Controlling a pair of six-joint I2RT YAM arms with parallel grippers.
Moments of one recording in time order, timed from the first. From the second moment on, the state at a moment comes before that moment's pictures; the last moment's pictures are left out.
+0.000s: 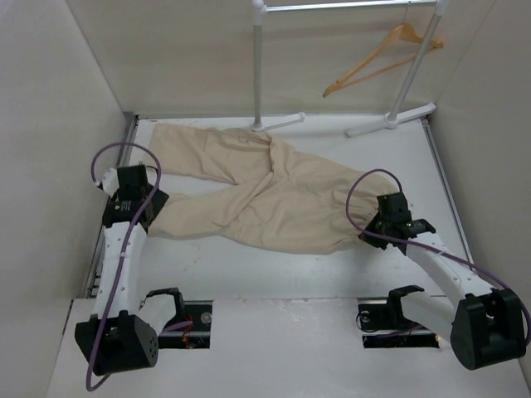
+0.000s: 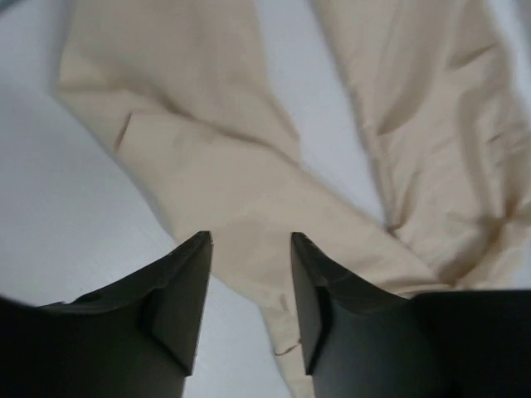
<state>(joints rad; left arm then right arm) 0.13 1.01 1.04 -0.80 -0.26 -0.82 0.20 1.03 0.55 -0.54 0.07 0.87</state>
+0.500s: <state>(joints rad) 0.19 1.16 0.53 -0.42 -0.06 -0.95 0.20 1.05 0.55 -0.54 0.06 0.86</state>
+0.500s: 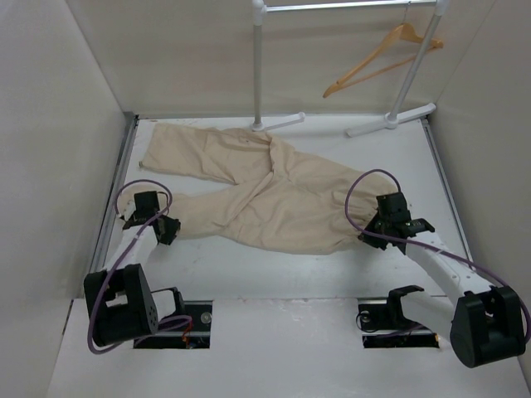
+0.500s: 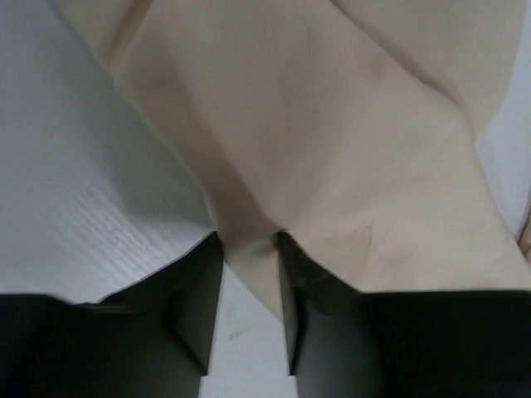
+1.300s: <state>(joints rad) 0.14 0.98 1.24 -0.92 -0.25 -0.76 0.18 1.05 0.57 -0.55 0.04 0.86</state>
